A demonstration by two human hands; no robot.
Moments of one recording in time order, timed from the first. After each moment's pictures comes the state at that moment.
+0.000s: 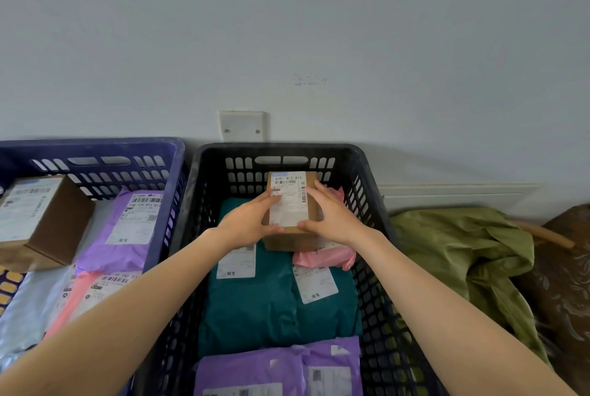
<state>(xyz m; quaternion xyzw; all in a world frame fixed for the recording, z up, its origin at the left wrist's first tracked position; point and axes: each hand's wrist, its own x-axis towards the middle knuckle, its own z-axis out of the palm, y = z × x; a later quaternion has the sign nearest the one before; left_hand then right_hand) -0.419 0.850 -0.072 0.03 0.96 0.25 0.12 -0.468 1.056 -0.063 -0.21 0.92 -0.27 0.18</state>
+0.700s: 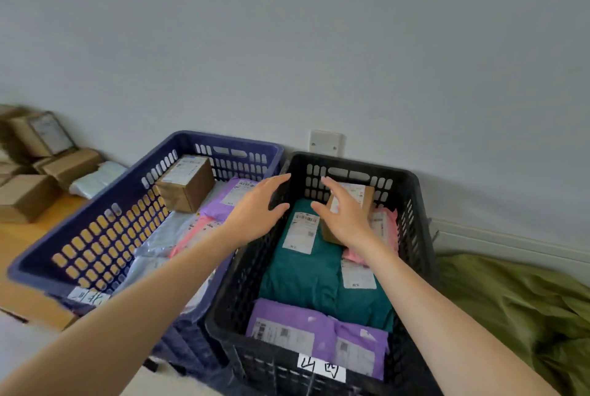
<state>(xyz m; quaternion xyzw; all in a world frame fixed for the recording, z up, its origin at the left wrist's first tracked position) -0.236 0.843 0.028 -0.10 0.93 0.31 -0.15 -0.341 1.013 0.010 -0.32 0.82 -0.47 0.08</state>
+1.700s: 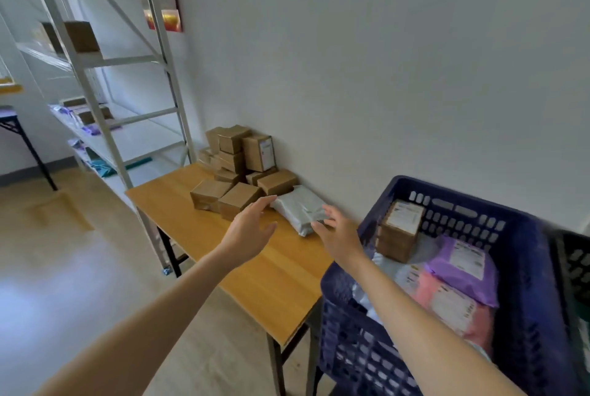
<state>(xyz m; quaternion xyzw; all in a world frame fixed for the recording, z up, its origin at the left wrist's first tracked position) 0.099 0.463 0.031 -0.34 0.85 0.29 -0.26 -0.066 0.577 0.017 -0.41 0.72 -0.51 0.22</state>
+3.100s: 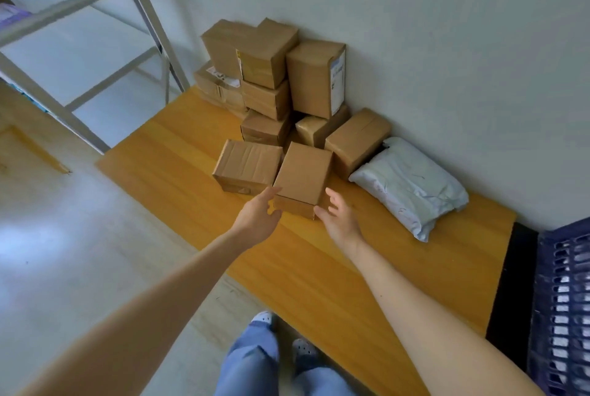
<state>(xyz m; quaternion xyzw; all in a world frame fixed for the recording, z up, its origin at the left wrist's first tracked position) 0.082 0.025 -0.157 -0.41 0.81 0.41 -0.02 -0.054 0.152 -0.177 -0.20 0.77 -0.48 0.38</state>
